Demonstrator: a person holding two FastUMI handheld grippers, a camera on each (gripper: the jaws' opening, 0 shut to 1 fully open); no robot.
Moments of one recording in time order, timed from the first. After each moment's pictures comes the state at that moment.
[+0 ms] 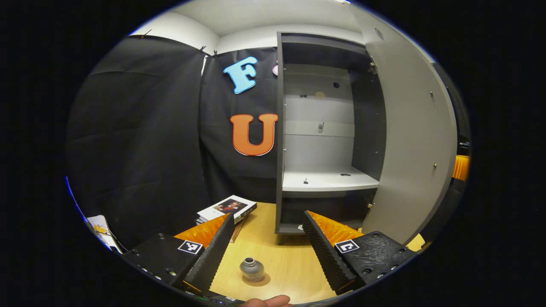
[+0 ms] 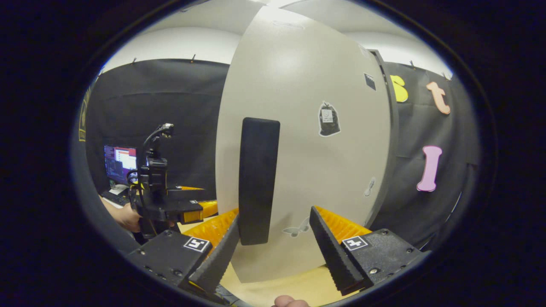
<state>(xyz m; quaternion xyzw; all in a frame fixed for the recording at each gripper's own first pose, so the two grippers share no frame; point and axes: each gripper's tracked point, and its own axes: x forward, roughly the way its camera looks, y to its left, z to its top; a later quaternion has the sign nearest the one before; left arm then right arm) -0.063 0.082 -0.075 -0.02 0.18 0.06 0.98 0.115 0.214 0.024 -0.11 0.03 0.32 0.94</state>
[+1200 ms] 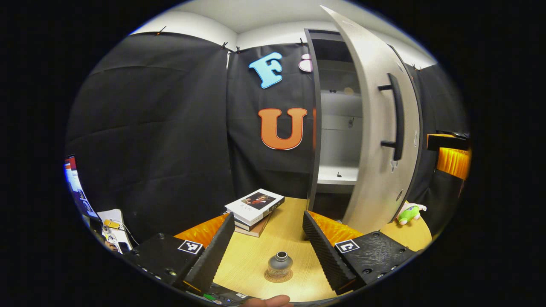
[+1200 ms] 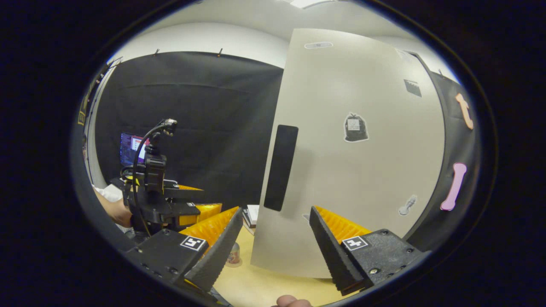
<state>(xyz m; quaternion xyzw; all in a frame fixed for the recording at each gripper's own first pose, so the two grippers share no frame) -0.082 0.133 -0.089 -0.02 0.20 0.13 0.97 0.147 0.257 0.027 -0.16 0.02 0.38 0.91</state>
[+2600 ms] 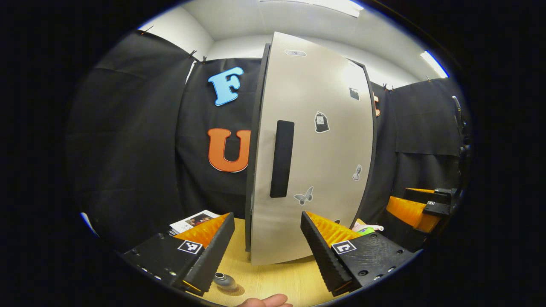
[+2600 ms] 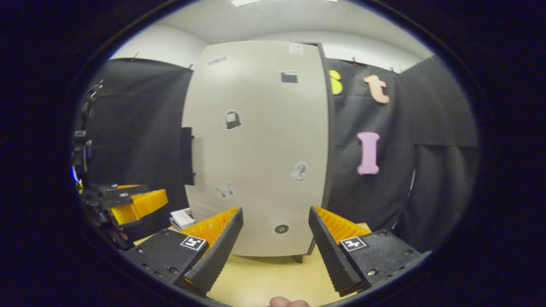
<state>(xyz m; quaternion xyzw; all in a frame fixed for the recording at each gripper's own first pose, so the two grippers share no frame) -0.020 0.034 -0.019 -0.06 0.12 -0.01 0.99 0.170 0.153 0.012 0.03 0.02 0.01 1.00</state>
